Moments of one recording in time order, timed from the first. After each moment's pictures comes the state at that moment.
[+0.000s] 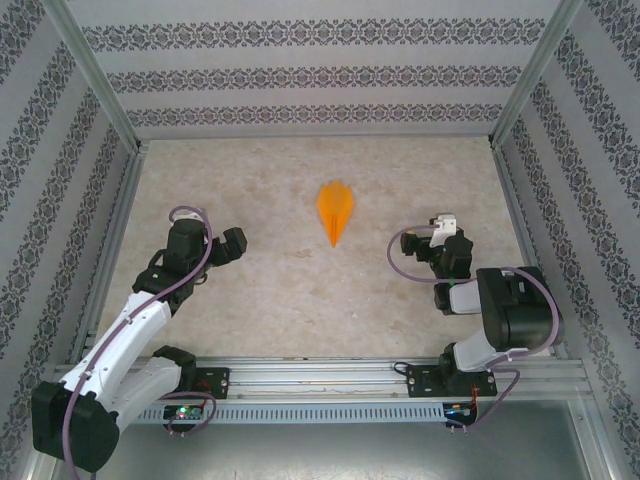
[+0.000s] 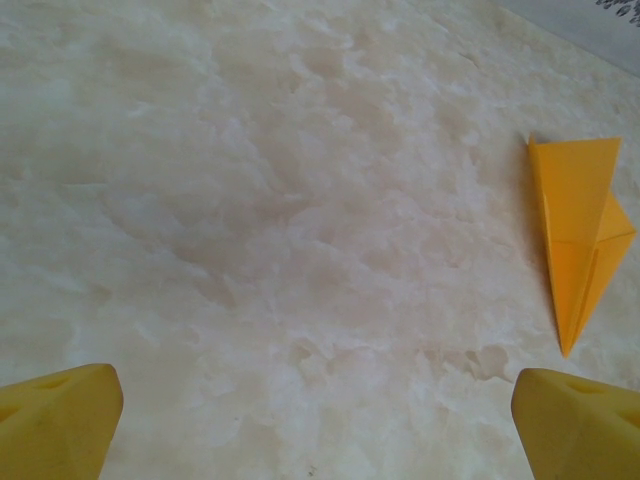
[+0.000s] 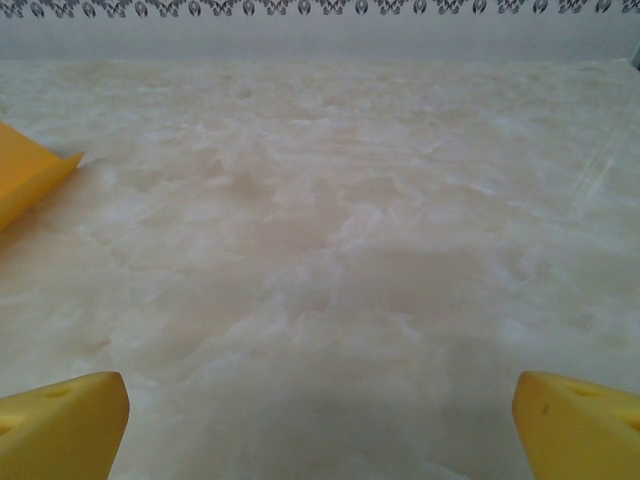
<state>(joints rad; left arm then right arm) -0.25 0.91 0.65 -0.41 -0.08 -0.54 0.00 1.53 0.25 0.96 -0.08 0.03</state>
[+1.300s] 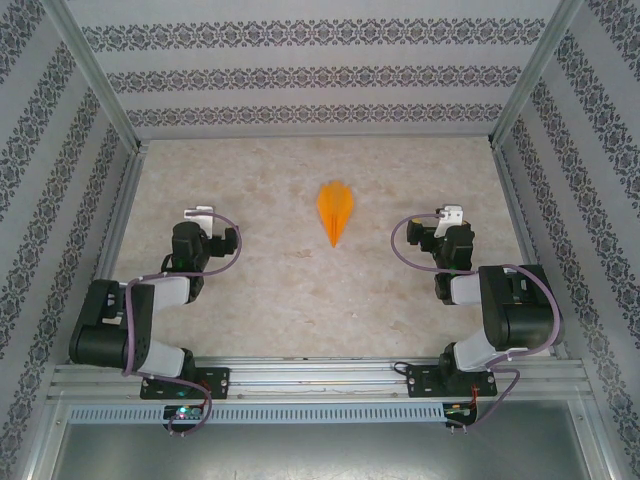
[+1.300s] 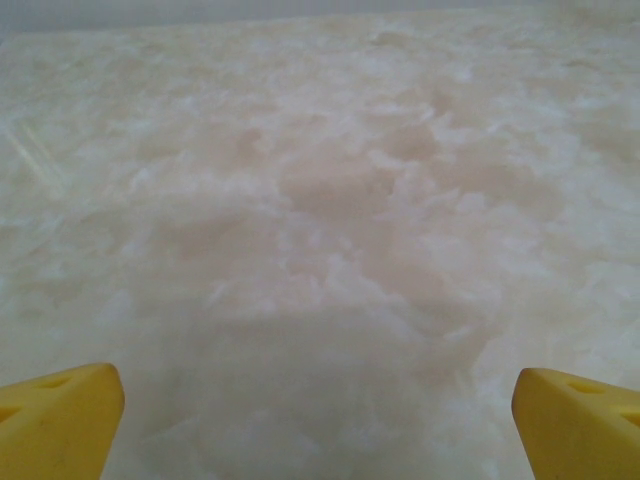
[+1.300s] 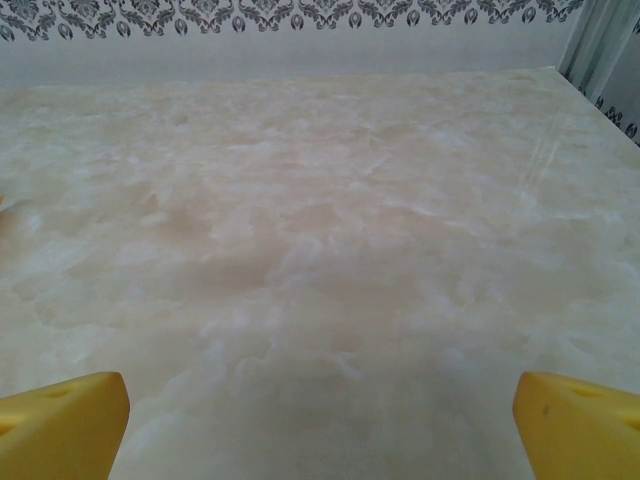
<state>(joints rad) -0.04 1.45 0.40 0.62 -0.02 0.01 -0.01 1.53 0.33 0.88 0.01 0.05</state>
